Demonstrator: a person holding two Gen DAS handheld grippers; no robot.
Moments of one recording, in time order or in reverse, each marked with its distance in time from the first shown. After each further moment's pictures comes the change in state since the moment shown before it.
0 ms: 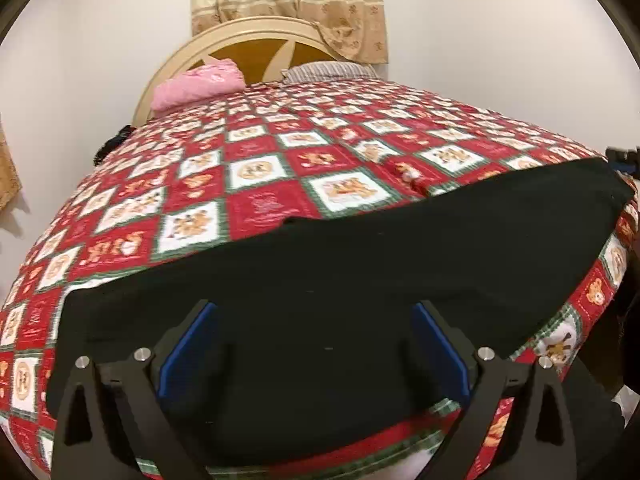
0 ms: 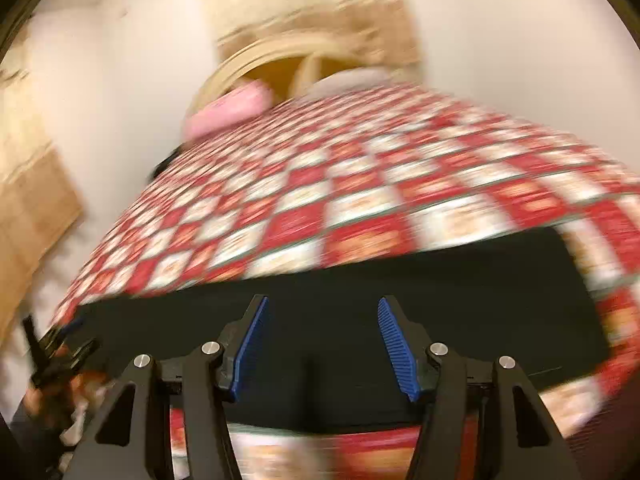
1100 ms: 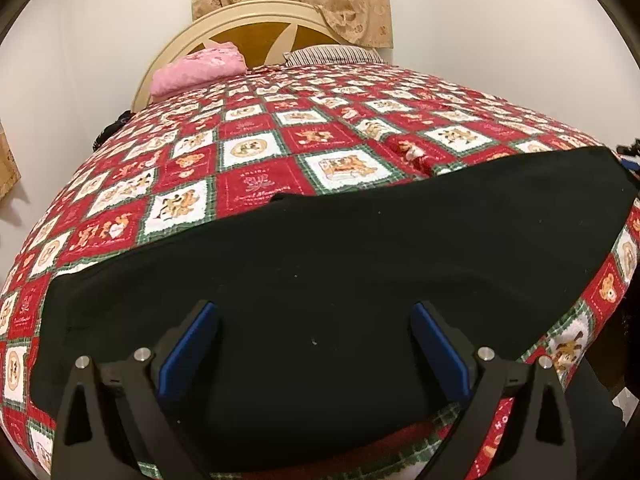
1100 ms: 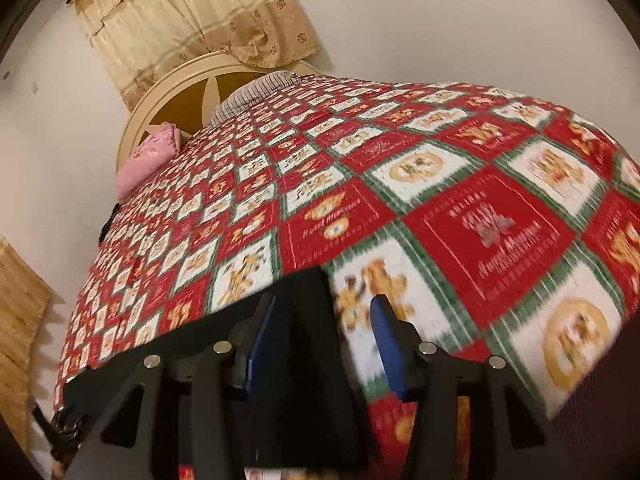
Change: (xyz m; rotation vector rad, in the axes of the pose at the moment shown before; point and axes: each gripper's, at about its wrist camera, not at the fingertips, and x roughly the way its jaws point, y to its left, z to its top) left arm 0.014 -0.005 -0.005 -0.021 0.053 0.024; right arm 0.002 -0.167 0.030 0.272 0.053 -0.069
